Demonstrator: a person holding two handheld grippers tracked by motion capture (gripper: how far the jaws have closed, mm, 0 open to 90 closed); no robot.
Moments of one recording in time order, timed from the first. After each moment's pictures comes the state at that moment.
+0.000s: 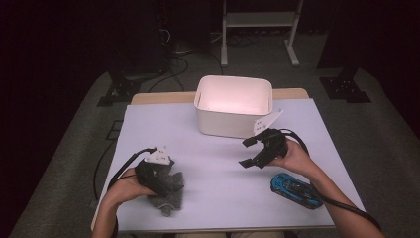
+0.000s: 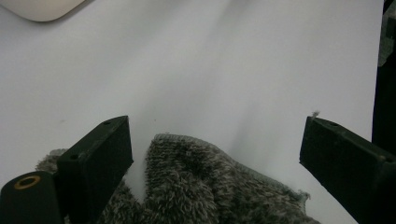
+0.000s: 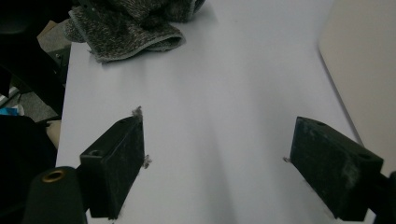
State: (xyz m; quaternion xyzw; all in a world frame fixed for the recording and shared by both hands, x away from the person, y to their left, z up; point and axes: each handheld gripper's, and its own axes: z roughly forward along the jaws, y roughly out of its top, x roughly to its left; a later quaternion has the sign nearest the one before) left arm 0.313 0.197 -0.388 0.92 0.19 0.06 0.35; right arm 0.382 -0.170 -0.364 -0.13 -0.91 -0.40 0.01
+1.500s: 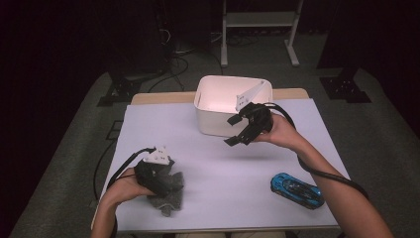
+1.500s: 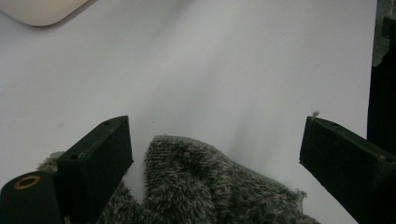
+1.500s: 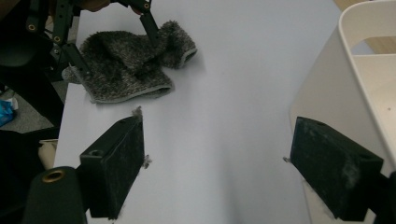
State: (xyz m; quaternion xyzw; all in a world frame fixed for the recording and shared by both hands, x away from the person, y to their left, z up) left arm 0.312 0.198 -0.386 0.91 0.19 0.06 0.36; right arm 0.418 -0.128 -0.302 -0.09 -0.92 -0.39 -0.01
